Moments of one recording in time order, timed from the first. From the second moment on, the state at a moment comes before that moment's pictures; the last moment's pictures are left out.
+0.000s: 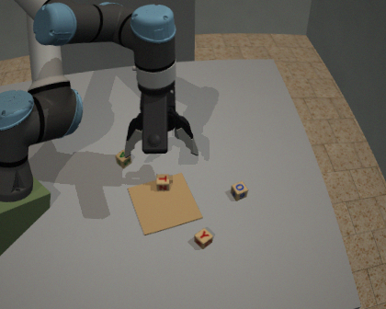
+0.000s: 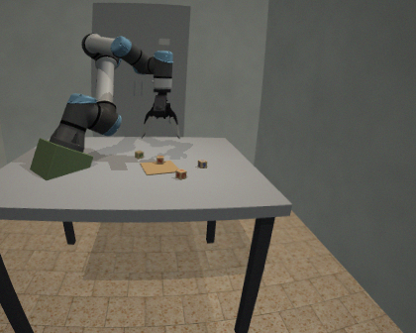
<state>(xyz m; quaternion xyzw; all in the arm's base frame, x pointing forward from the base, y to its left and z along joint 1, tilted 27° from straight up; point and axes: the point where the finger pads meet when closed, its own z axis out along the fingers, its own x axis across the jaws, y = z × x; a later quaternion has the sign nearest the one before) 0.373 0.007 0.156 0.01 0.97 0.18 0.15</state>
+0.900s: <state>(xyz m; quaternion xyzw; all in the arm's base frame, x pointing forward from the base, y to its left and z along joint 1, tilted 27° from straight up) 0.373 0.006 0.157 0.01 0.97 0.18 0.15</state>
